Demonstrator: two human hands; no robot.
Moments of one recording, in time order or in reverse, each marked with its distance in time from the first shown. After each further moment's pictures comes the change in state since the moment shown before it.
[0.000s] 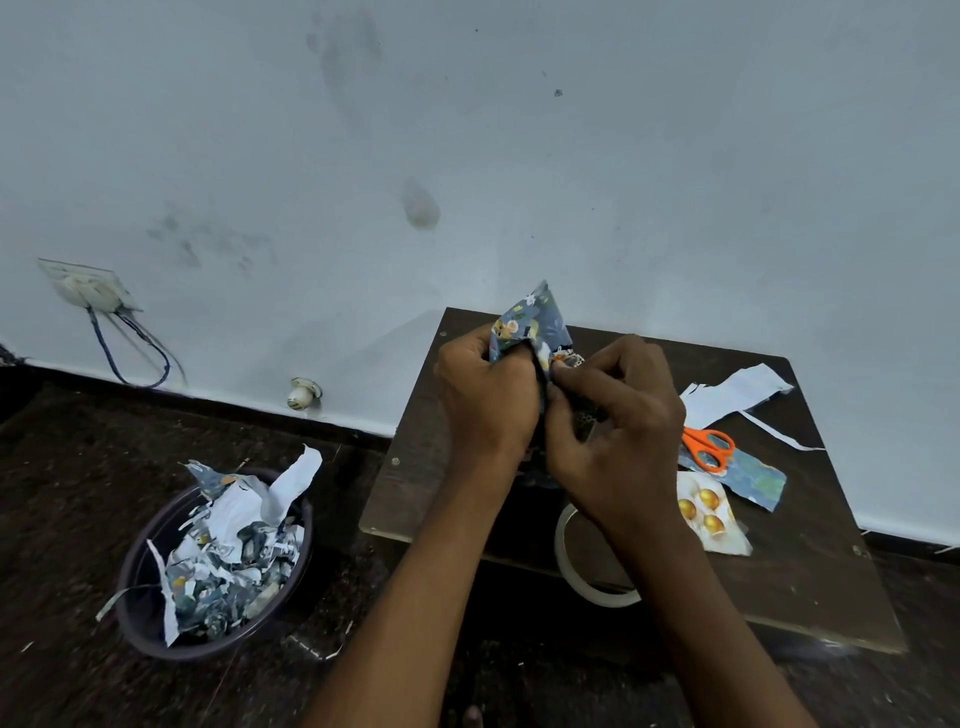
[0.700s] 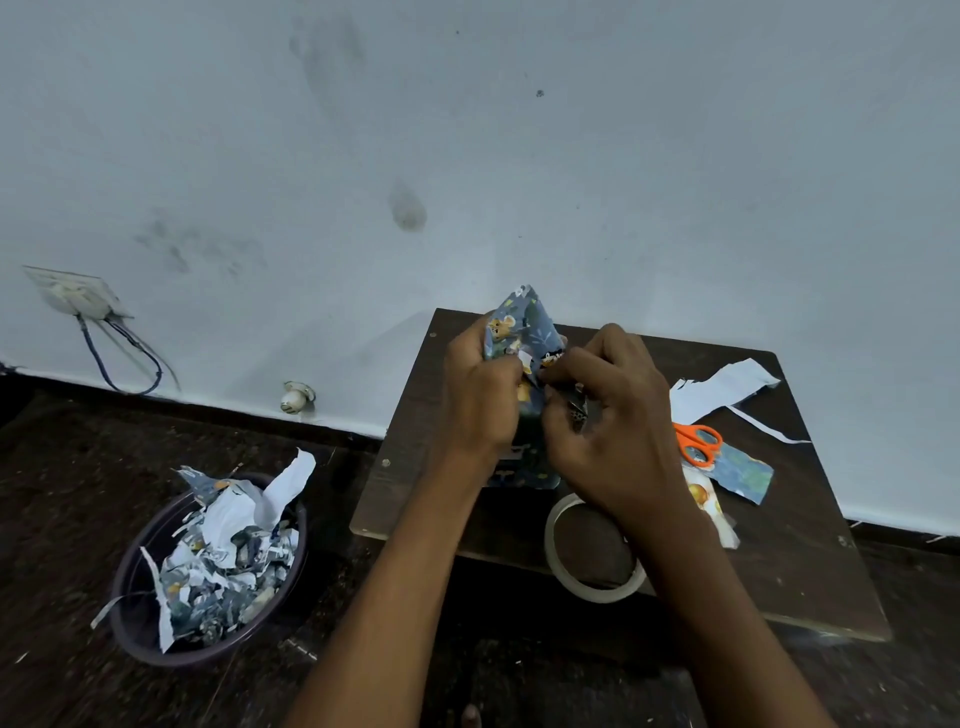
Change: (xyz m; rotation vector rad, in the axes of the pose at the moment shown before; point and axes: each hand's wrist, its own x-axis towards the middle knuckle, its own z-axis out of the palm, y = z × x) left_hand -0.005 0.020 -0.011 -0.061 -0.333 -0.086; right_hand 0.013 0.007 -0.014 -0.008 -0.201 0.028
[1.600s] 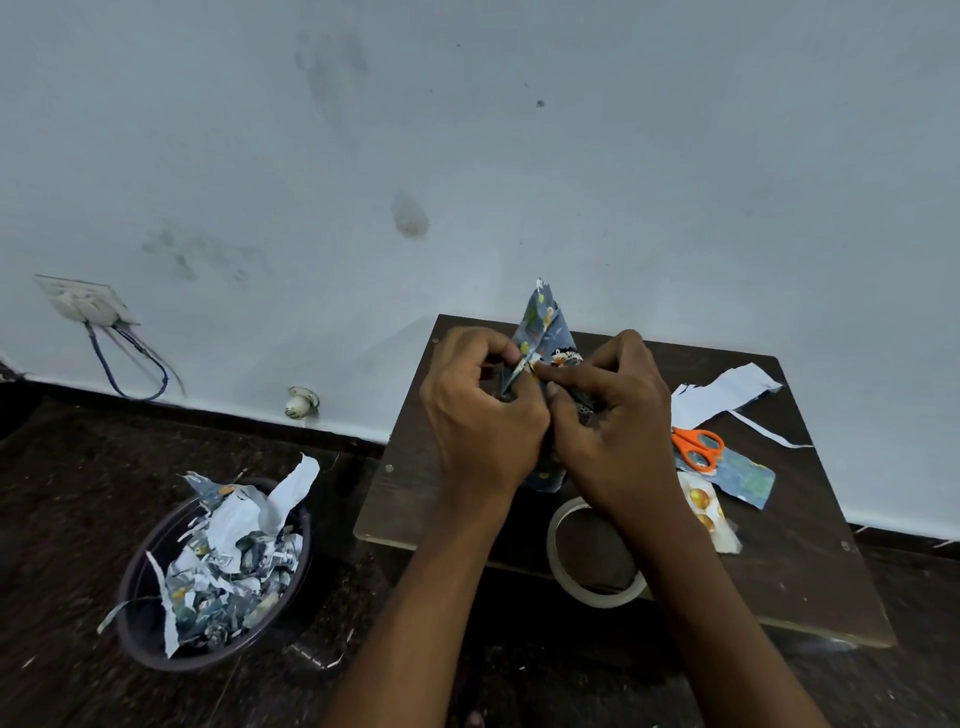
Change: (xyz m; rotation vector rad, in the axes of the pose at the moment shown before) left_hand -0.010 -0.018 0.003 0.404 0.364 0.537; right_hand -0.001 -0.001 0.005 0.055 0.067 0.151
